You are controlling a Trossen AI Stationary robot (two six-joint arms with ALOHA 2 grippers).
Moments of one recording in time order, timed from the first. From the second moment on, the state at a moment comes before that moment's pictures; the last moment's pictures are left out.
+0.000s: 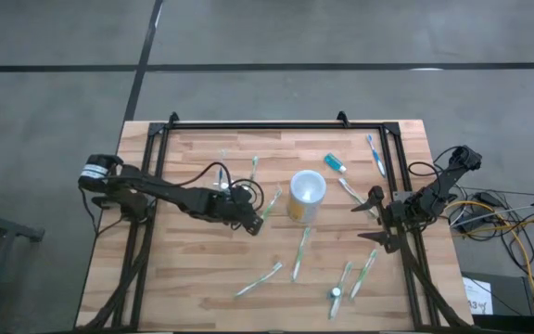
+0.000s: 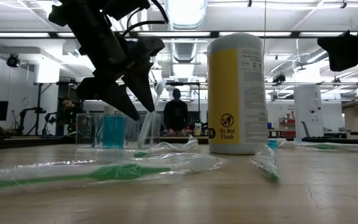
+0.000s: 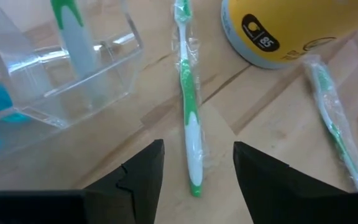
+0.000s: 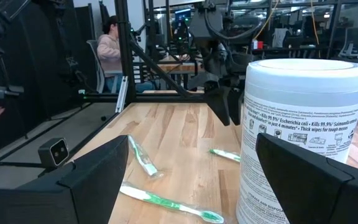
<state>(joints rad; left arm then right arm) -0.16 1.57 0.96 -0.36 -0.31 -1.07 0.73 0.06 0.01 0.06 0.58 0.07</state>
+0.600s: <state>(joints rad) -0.19 1.66 0.96 -0.34 -0.30 -1.16 0.73 0.06 0.01 0.06 0.58 0.07</state>
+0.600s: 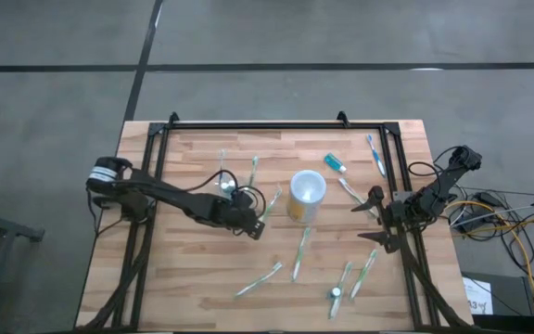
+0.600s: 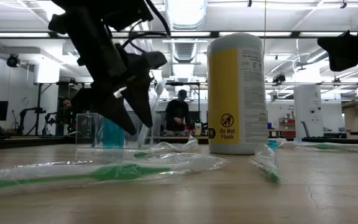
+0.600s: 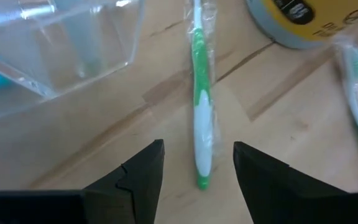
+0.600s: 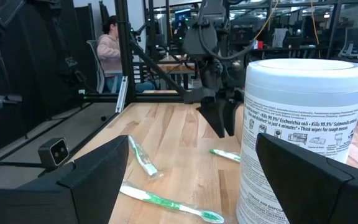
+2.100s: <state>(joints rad) -0.20 1.75 0.96 -0.30 -0.09 -1.15 0.73 0.06 0.01 0.06 0.58 0.07</state>
